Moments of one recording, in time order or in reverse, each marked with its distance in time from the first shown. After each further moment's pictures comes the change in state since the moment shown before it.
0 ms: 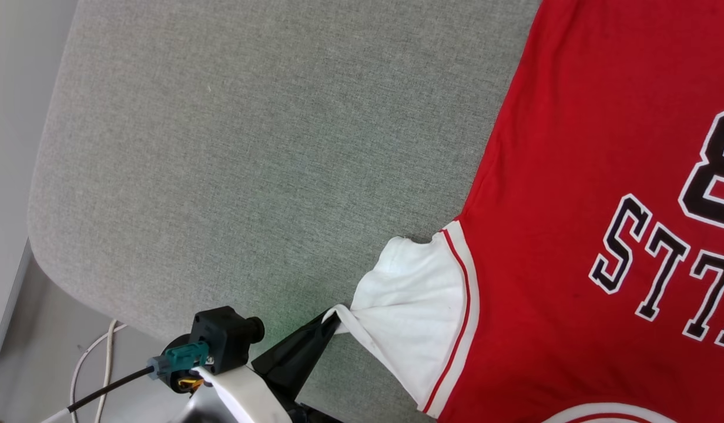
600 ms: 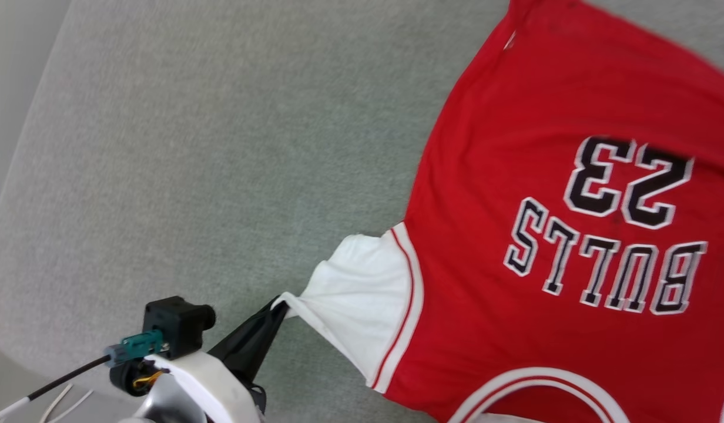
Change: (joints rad) left arm 0.016 0.041 0.079 0.037 -0.043 0.043 -0.013; right arm 0.361 0.107 0.026 -0.049 0.149 0.000 -0.085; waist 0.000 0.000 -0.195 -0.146
